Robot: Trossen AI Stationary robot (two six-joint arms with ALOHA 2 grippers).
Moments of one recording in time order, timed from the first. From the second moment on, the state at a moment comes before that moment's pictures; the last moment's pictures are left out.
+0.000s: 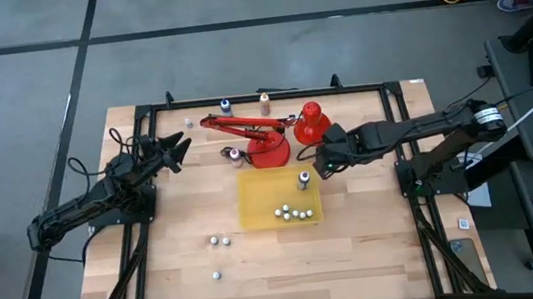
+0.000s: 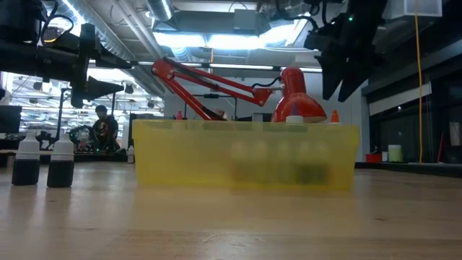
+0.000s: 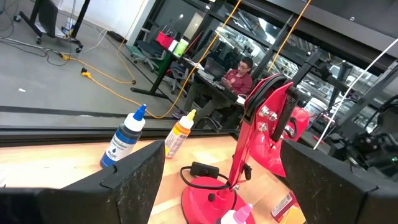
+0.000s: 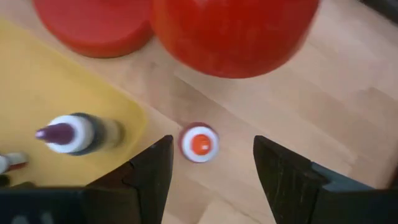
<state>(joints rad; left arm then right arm) 0.44 0.00 0.01 0.05 -0.27 -0.59 0.05 1.43 1.13 -1.05 0.42 0.99</state>
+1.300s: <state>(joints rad) 0.44 0.00 0.01 0.05 -0.27 -0.59 0.00 1.49 0.99 -0.82 0.32 0.93</state>
